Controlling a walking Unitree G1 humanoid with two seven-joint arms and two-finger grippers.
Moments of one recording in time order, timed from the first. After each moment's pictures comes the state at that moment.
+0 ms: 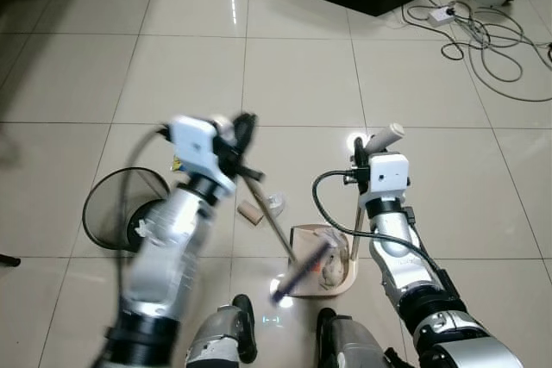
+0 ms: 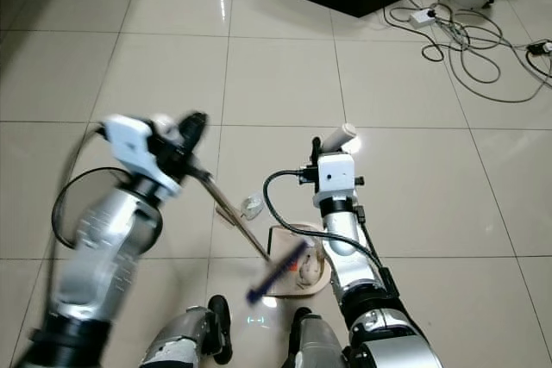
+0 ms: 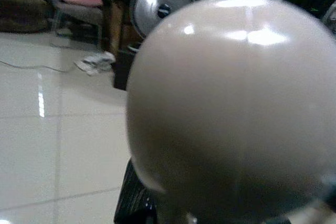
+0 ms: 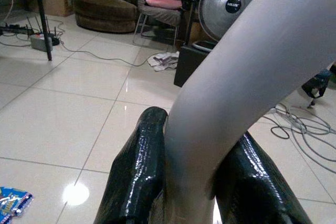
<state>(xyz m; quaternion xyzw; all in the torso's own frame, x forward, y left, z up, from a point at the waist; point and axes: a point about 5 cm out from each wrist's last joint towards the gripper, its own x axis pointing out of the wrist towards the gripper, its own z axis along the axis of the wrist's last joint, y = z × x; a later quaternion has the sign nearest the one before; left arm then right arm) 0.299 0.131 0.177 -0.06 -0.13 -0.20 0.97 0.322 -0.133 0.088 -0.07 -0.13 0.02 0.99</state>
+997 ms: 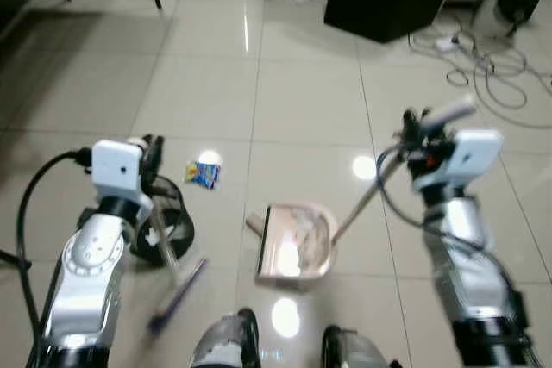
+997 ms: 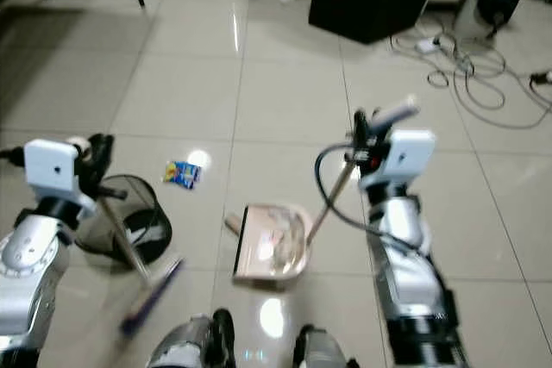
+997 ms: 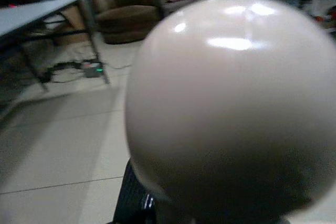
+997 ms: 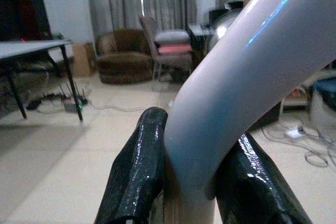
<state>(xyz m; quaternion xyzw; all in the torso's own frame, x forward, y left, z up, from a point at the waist) 0.271 0.222 0.146 0.11 -0.07 -0.02 0.99 0.298 -0.179 0.170 0.04 -0.17 0.04 0.98</state>
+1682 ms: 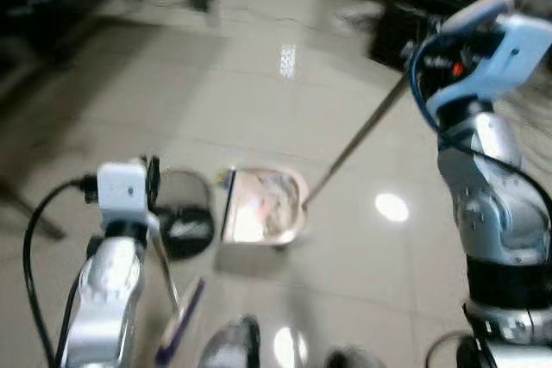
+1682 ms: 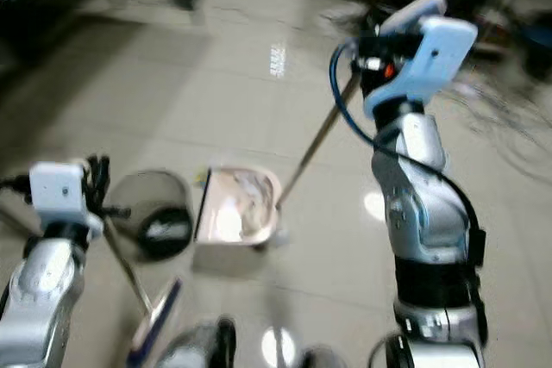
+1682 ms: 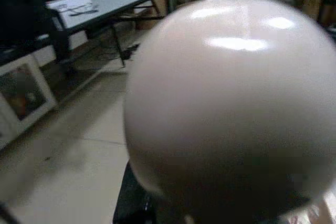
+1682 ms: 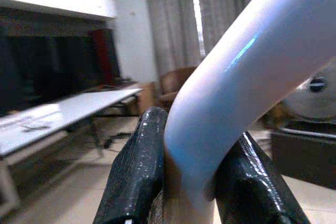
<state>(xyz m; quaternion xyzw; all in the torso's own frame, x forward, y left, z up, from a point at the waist) 0.252 0.206 0.129 0.09 -0.03 0.04 0.99 0.319 -0.163 0.269 0.11 -0.20 0.05 0.97</state>
